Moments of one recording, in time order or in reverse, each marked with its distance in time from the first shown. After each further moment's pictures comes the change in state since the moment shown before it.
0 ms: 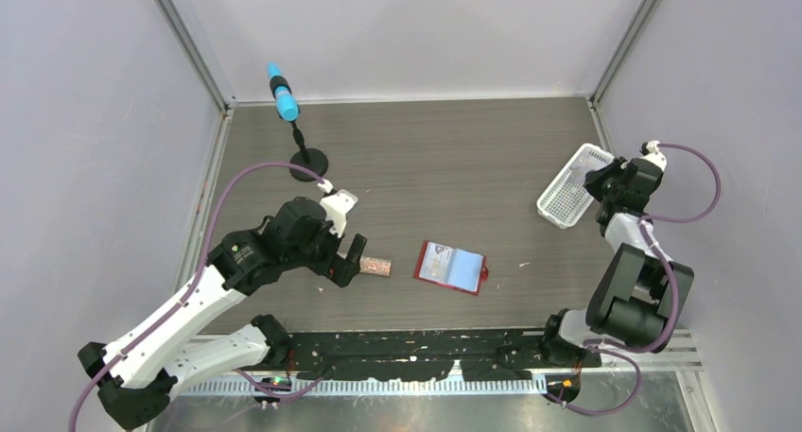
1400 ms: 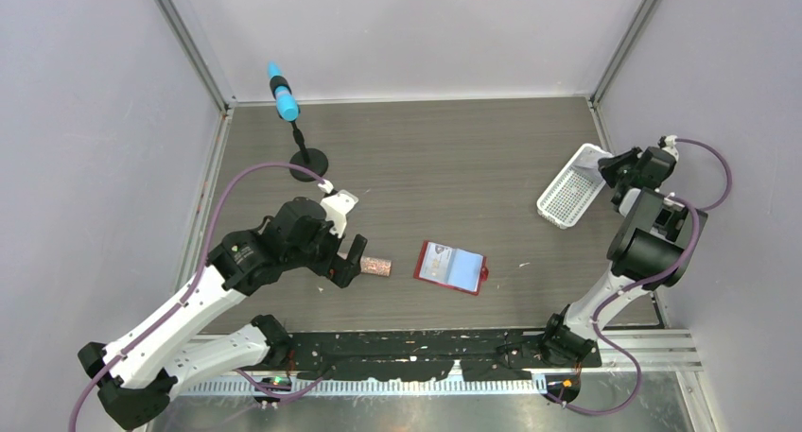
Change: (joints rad) left arm 0.000 -0.001 -0.002 0.001 0.012 0.000; right arm -0.100 0.446 0.242 0.194 -0.090 0.132
